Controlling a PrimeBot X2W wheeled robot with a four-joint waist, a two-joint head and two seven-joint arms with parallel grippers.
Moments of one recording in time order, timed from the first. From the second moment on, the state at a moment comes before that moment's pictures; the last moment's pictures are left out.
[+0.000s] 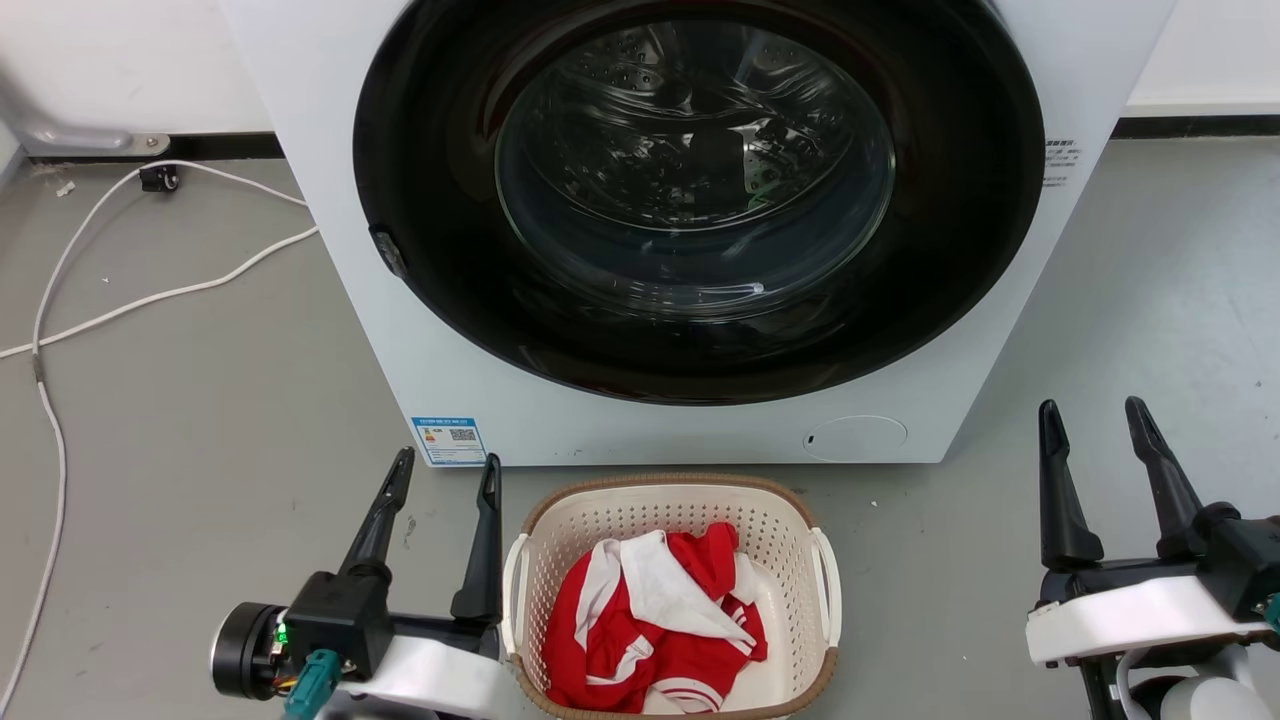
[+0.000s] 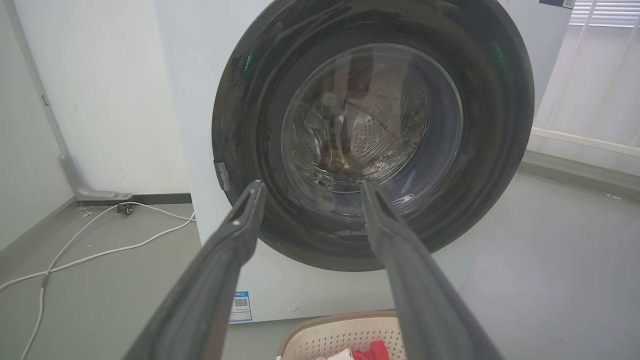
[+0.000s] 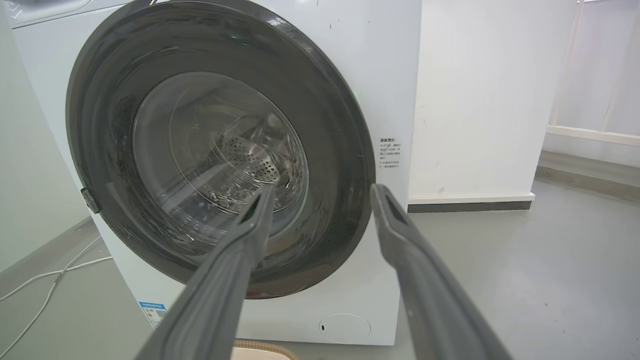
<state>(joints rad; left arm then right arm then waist) 0.00 0.21 -0.30 -0.09 -0.26 0.15 -0.20 -0.03 -0.05 -0.06 0.00 0.12 0.13 -0.20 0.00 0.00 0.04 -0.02</state>
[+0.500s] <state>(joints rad) 0.04 0.12 -0.18 -0.12 -0.28 0.04 -0.23 -0.02 -0.05 -0.07 0.03 0.19 0.13 -0.23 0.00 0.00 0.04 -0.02</state>
